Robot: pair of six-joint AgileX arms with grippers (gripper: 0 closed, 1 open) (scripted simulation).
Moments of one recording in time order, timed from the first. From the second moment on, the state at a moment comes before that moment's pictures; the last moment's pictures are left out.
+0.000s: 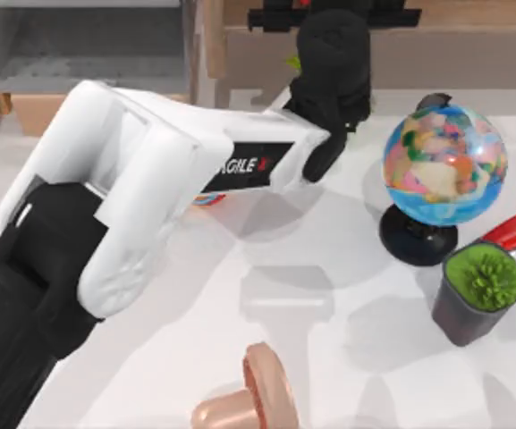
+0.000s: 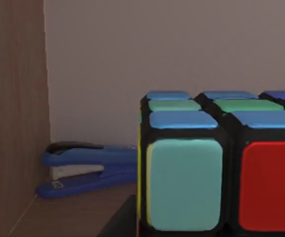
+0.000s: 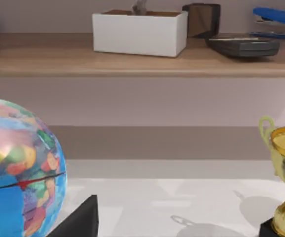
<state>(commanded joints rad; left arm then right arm) -0.71 2.57 1.89 0.95 -0.65 0.17 0.00 0.00 0.00 0.00 0.00 0.00</state>
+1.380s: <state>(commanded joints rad) -0.71 2.51 1.80 0.98 -0.57 0.22 0.00 0.00 0.00 0.00 0.00 0.00</state>
